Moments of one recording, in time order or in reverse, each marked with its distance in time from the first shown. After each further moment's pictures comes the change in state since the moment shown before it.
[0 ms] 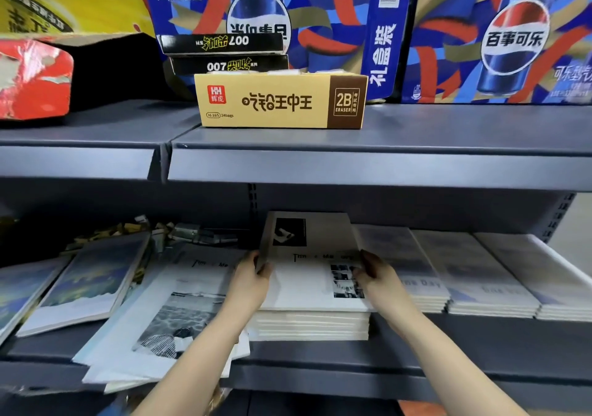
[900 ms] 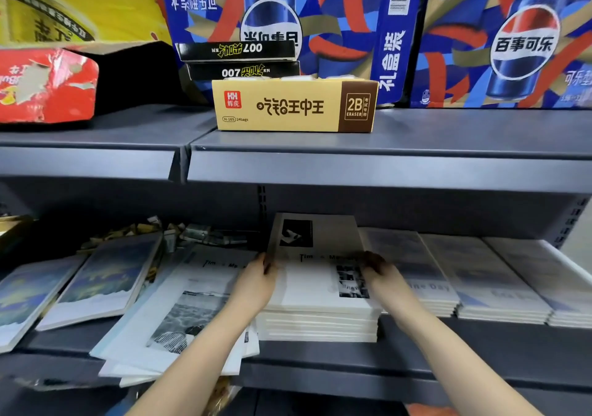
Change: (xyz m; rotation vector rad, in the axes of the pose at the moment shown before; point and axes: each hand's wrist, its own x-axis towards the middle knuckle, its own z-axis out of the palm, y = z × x) left_hand -0.001 0.000 -0.009 0.147 -0.054 0.035; right_hand 0.006 -0.004 0.003 -0.010 -0.020 -0.005
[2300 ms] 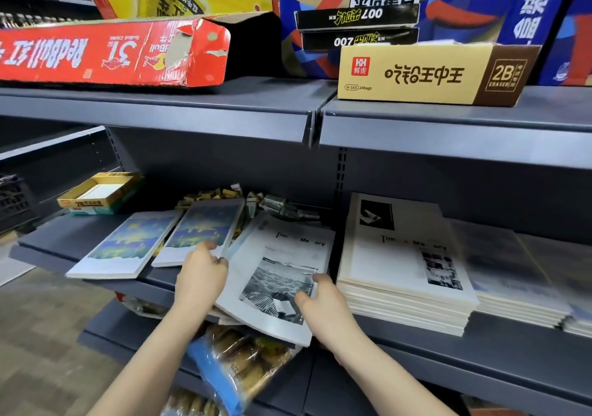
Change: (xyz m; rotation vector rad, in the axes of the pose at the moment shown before) left_hand -0.066 -0.113 -0.135 0.122 0.377 -0.384; right_hand -0.082 -0.076 0.177 -0.109 -0.351 0.042
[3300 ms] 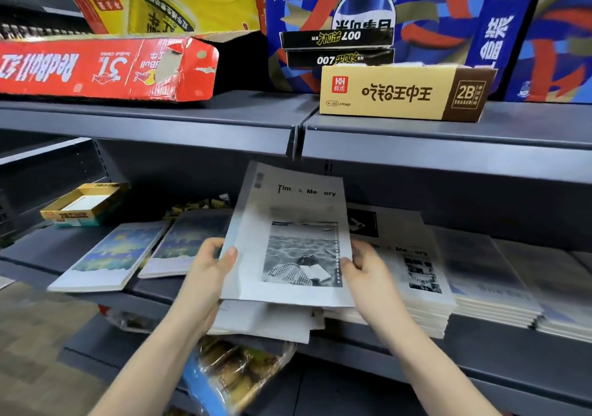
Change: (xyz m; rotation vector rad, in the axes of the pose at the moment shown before) left_hand -0.035 0.034 -0.013 -0.872 -0.274 0.058; right_hand -0.011 -0.005 -0.080 0.183 0.245 -0.186
